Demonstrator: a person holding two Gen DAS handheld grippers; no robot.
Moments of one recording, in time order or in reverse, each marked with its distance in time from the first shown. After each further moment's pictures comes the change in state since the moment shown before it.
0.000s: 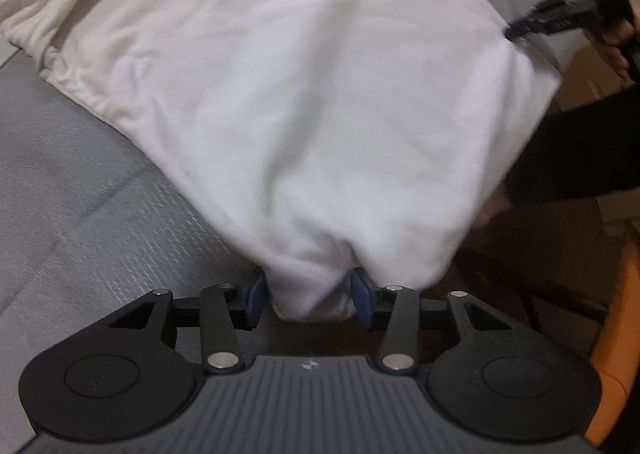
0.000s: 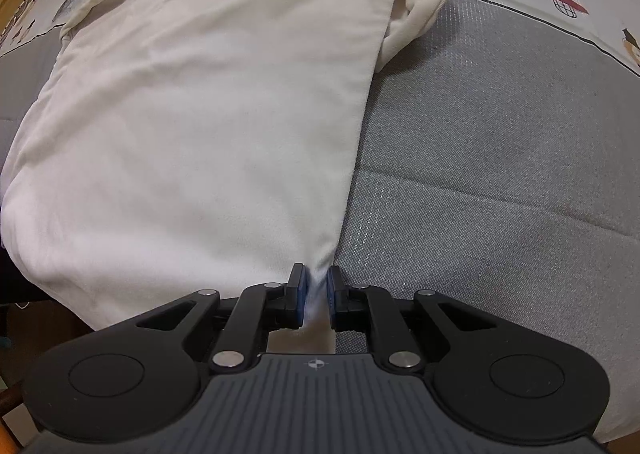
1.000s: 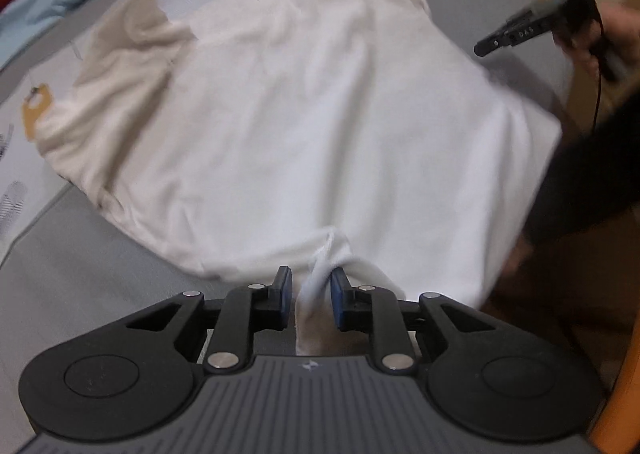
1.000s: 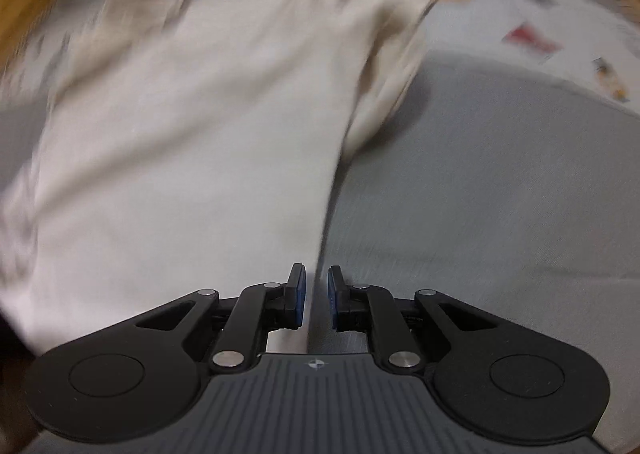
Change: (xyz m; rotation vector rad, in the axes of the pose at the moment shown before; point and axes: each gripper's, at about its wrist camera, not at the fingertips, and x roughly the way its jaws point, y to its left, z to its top) left arm -0.055 -0.014 0.045 0.100 -0.244 0.164; right arm -0.031 -0.030 0.030 0.162 -0.313 -0.038
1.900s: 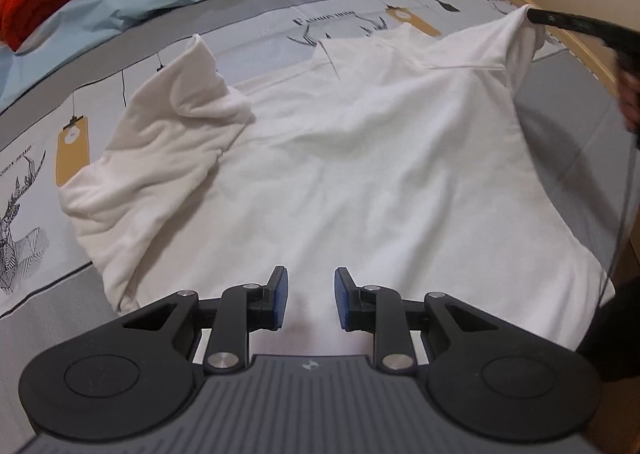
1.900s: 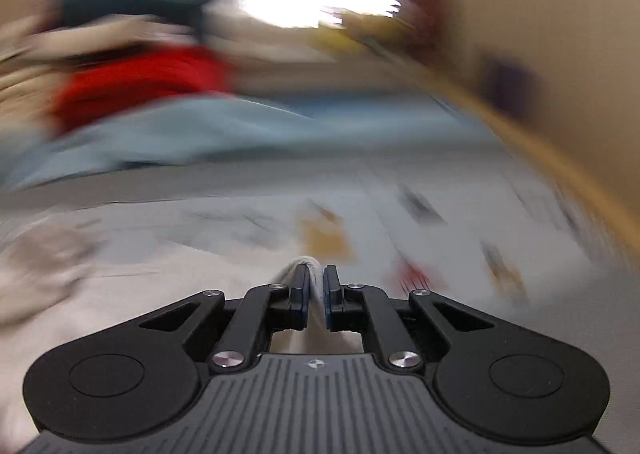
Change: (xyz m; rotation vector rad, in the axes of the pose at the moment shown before) left arm 0.045 0.015 0.102 -0.201 -0.073 0.144; right arm -0.033 0.017 0.074 -0.152 -0.442 -0.083
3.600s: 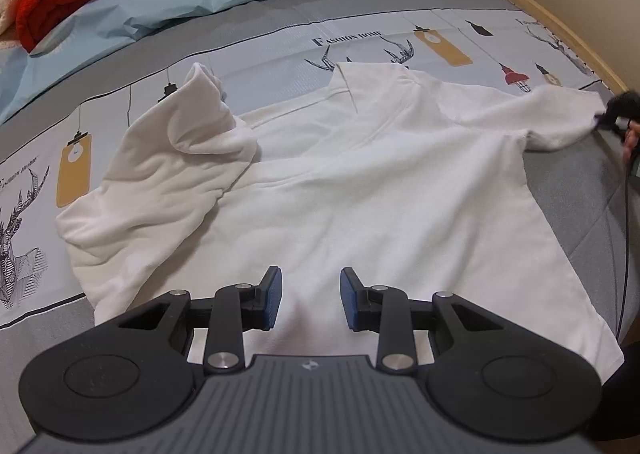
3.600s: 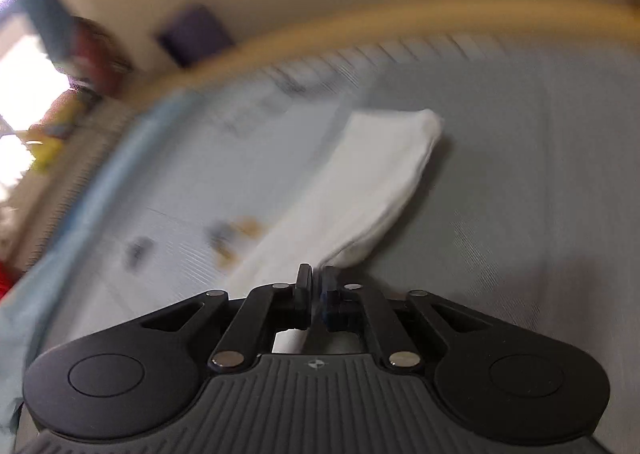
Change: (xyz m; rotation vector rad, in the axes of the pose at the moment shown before) left arm 0.021 -0.016 0.043 -0.058 -0.018 0.061; right arm 0.023 -0.250 -0.131 1.183 -0.035 -0.614
